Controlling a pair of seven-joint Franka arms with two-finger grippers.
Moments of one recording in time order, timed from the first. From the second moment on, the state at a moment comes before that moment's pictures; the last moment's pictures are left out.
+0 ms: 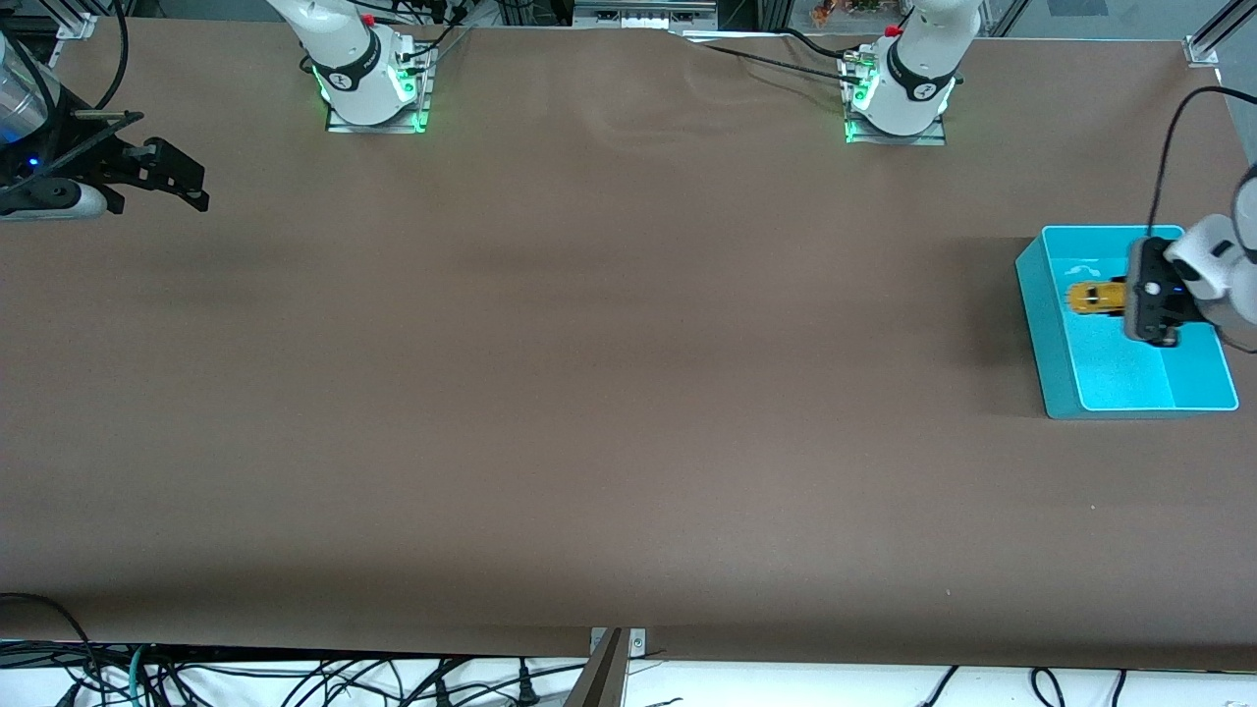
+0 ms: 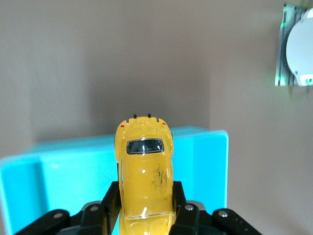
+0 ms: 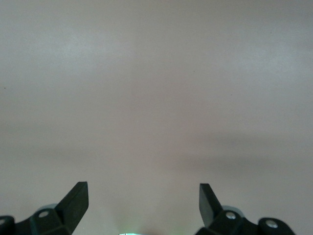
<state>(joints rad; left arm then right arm) 0.65 0.33 -0.35 -1.78 0.28 1.74 1.76 -0.24 -0.14 0.25 -1.79 0.02 1.62 -0.04</state>
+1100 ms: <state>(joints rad) 0.82 0.47 -0.48 -1.70 0.31 1.70 1.76 -0.24 -0.14 0.25 -1.79 0.02 1.62 -0.04</state>
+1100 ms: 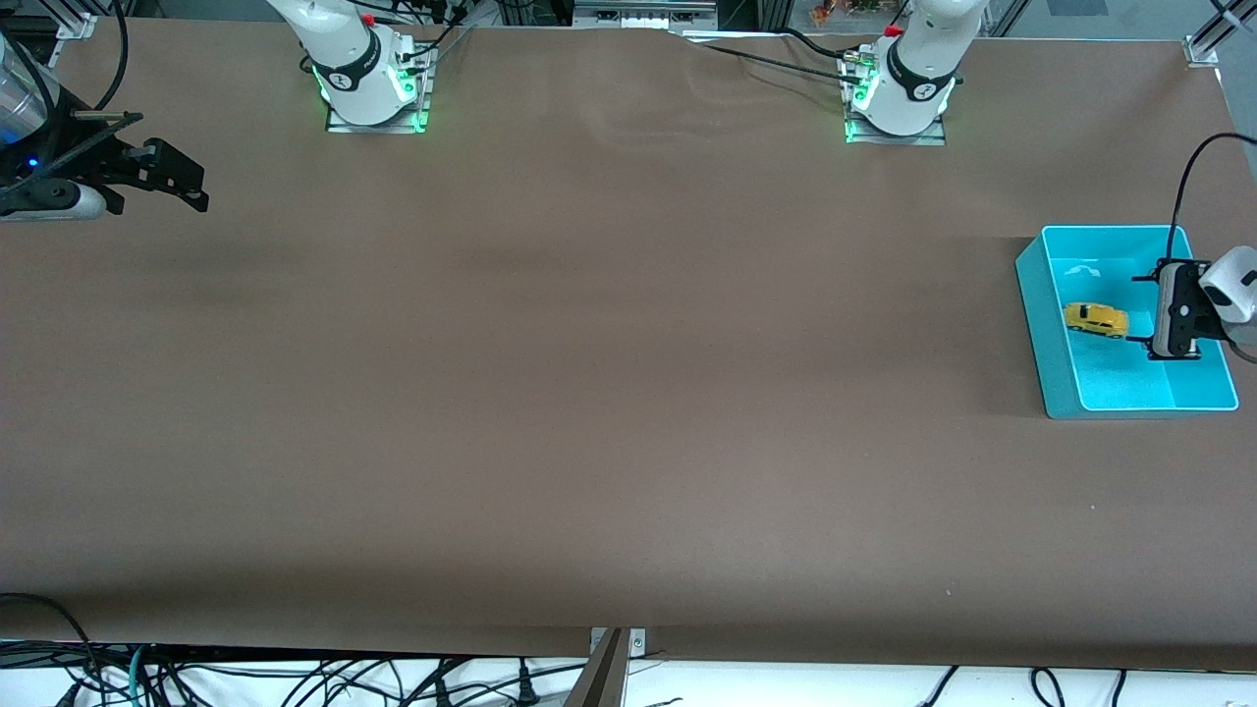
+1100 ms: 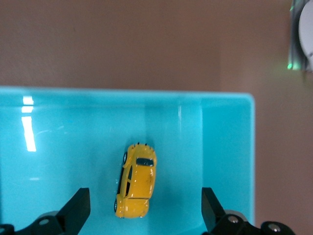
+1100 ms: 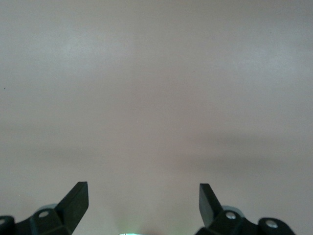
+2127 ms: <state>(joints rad) 0.45 0.28 -0.74 -1.44 0.15 1.25 0.67 -0.24 -0.14 0.25 -1.79 0.02 1.62 -0.04</state>
